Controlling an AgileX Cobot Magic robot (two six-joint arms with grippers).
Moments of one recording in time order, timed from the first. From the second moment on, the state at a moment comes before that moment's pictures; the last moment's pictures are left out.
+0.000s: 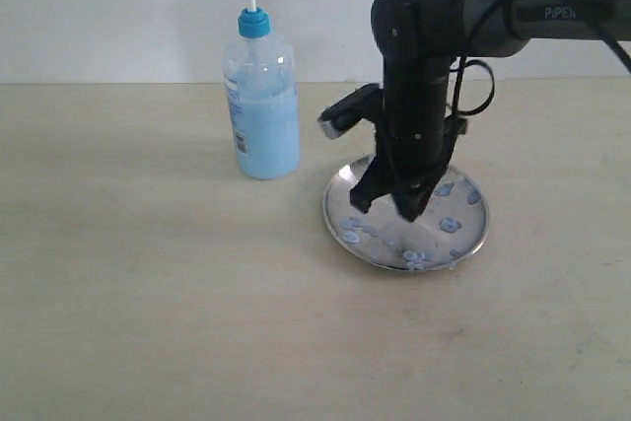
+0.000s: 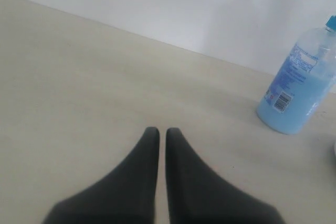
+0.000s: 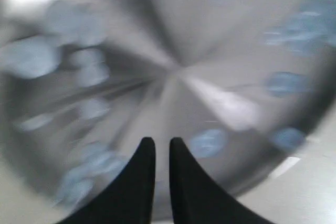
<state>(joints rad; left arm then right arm) 0.06 0.00 0.00 -0.08 0.31 -0.18 0.33 2.18 -1.69 -0.12 1.14 -0.19</state>
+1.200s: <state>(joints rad) 0.07 0.00 0.00 -0.08 0.30 -0.17 -0.06 1.13 -1.31 0.16 0.40 -0.31</state>
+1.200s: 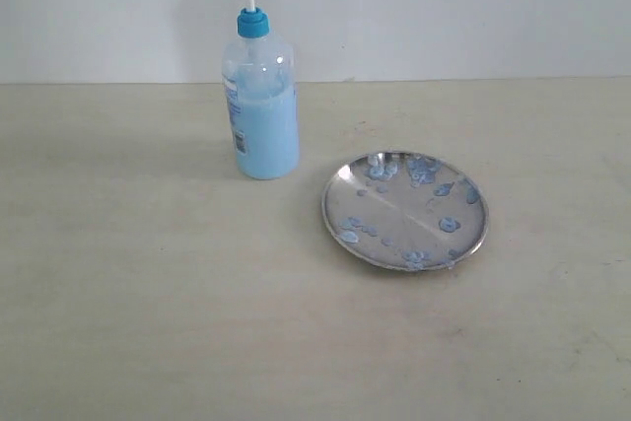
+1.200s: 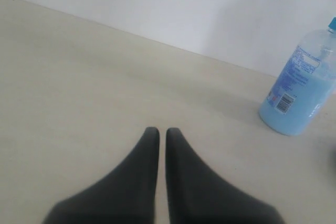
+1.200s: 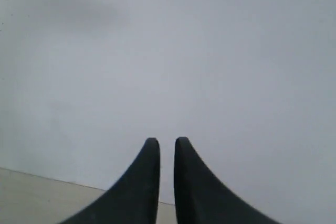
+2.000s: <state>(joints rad) 0.07 0.00 0.00 -0.08 0.30 -0.17 0.07 0.53 -0.10 0.23 -0.23 0.01</state>
